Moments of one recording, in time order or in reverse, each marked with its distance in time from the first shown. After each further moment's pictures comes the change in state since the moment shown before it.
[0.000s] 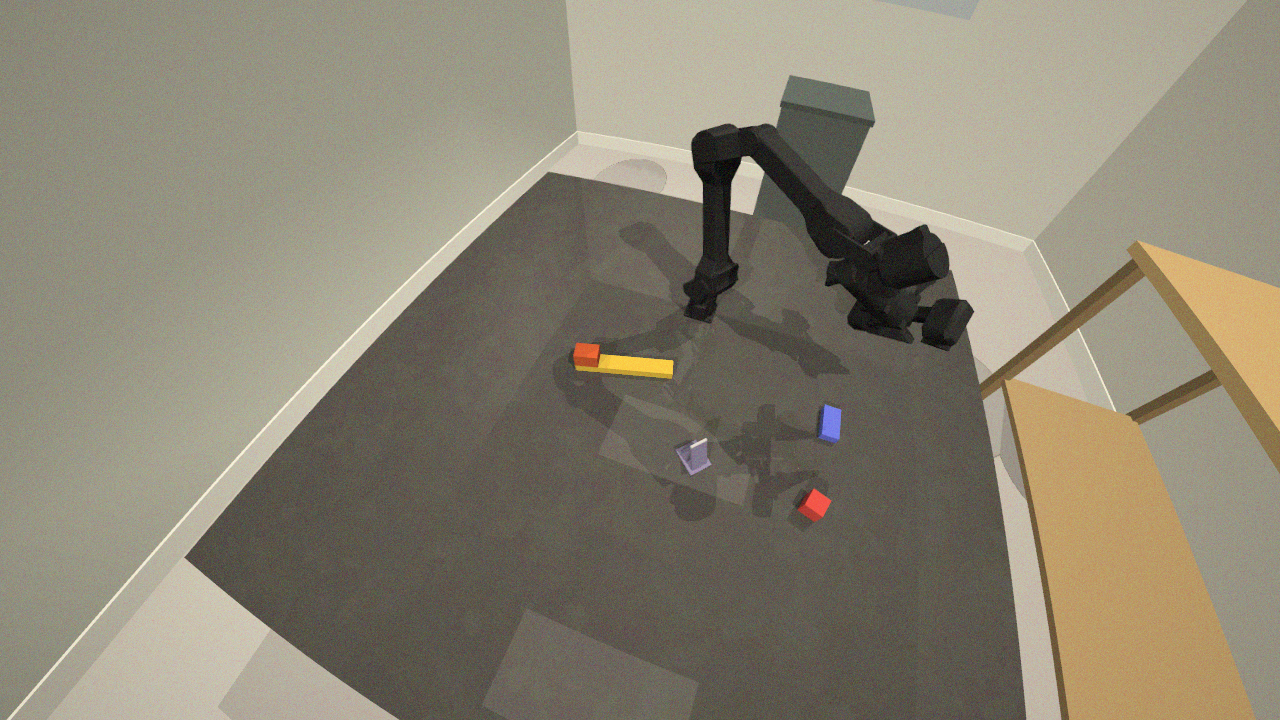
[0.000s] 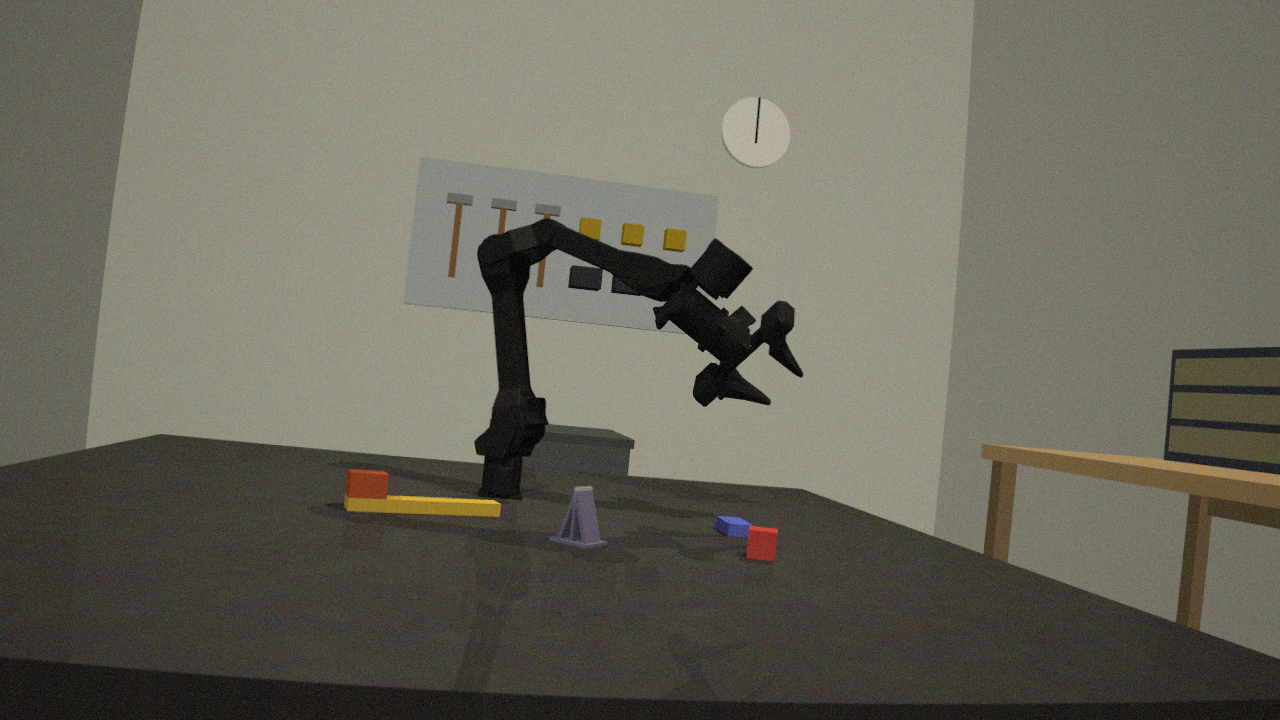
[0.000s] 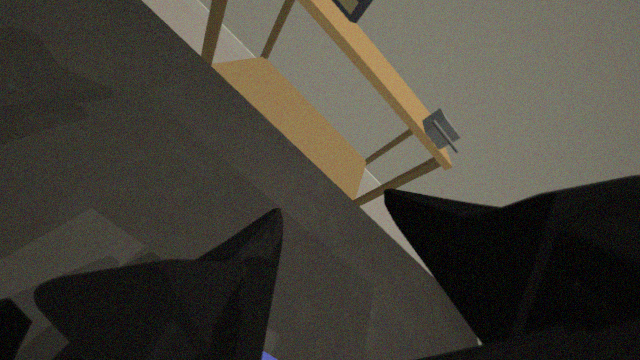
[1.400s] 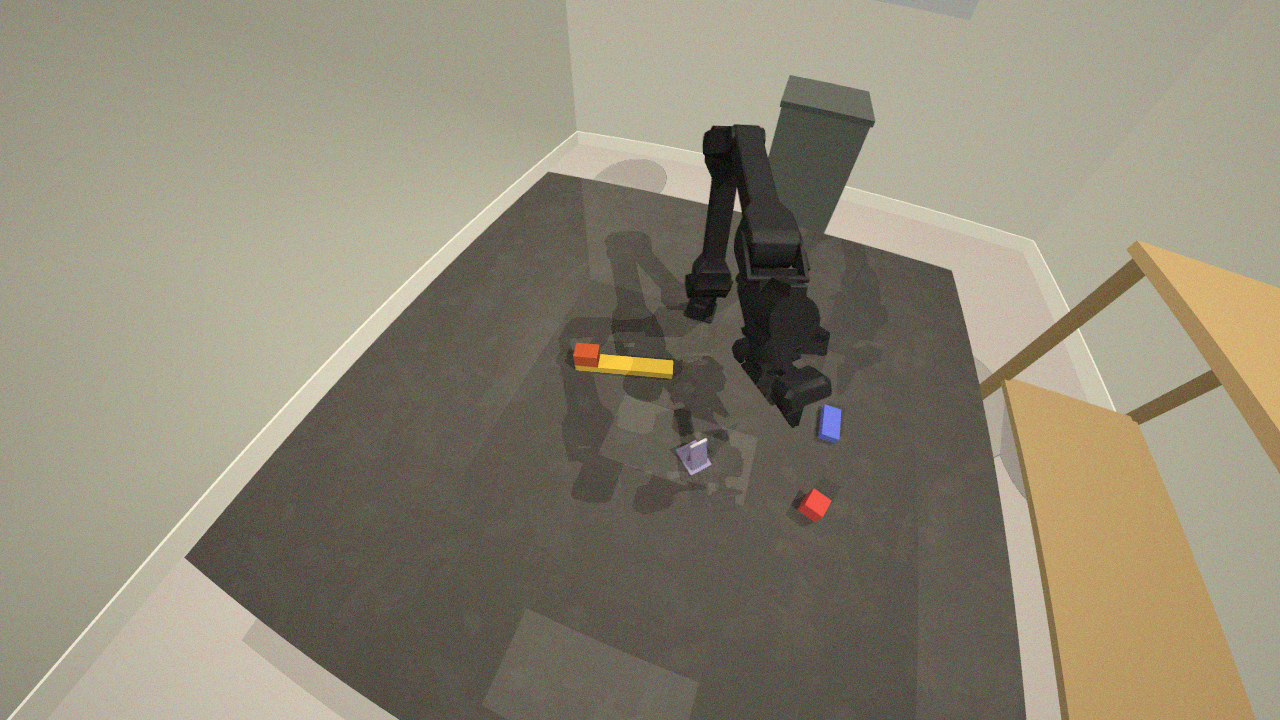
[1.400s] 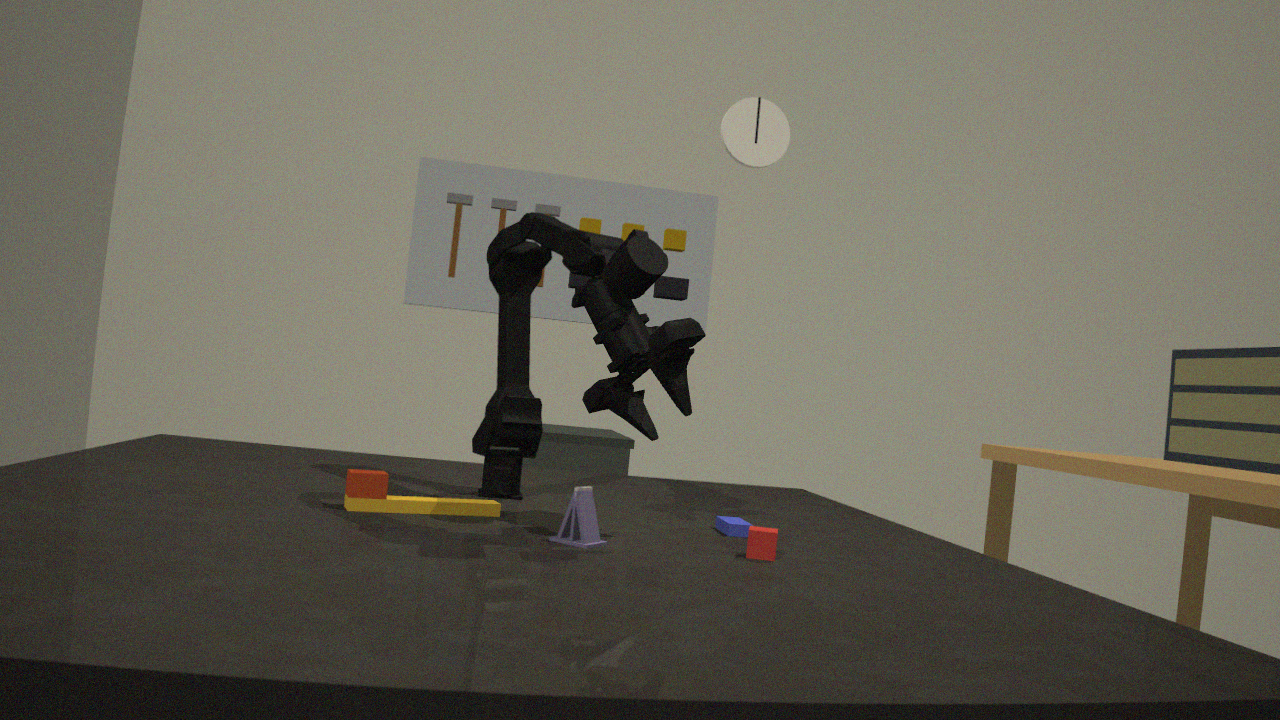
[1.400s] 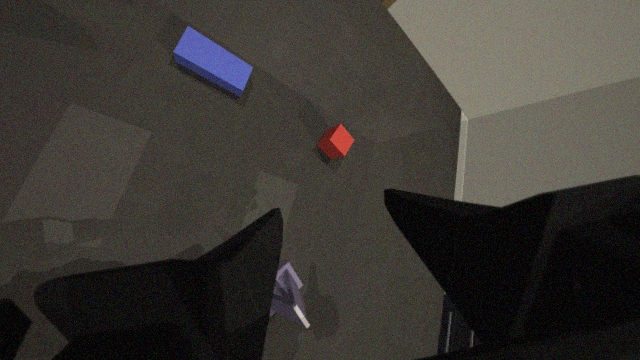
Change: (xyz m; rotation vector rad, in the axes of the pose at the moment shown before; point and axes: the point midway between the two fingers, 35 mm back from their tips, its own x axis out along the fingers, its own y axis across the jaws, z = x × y) arm -0.147 0.026 -0.203 0.180 0.652 0.074
